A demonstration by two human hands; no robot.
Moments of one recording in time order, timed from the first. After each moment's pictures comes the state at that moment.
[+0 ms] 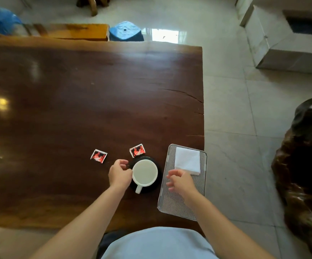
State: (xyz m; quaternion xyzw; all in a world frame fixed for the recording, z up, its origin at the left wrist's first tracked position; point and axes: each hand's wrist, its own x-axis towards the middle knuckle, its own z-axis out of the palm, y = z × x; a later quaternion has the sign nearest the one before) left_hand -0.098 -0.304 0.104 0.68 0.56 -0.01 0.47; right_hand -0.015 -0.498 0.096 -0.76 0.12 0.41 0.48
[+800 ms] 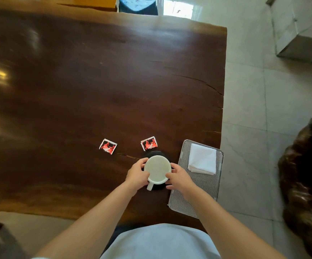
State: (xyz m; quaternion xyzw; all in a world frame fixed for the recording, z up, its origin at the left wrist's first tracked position) left_hand -0.095 -0.294 0.067 0.63 0.50 -0.18 0.57; right_hand -0.015 -0.433 0.082 -0.76 0.10 0.51 0.39
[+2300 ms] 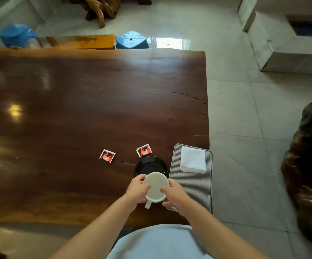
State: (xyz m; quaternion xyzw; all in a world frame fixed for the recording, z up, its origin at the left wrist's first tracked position) left_hand -0.130 -0.344 0.096 0.64 0.49 -0.18 0.57; right_hand -0.070 -0.478 0.105 -0.75 0.08 0.49 0.44
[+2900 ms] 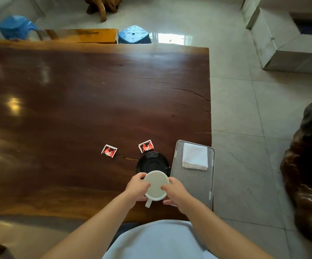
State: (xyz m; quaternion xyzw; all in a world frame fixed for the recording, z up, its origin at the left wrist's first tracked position) left_hand -0.143 -0.340 0.093 0.65 0.49 -0.19 0.55; right_hand -0.078 -0.475 0.104 -0.75 0.08 0.49 0.43
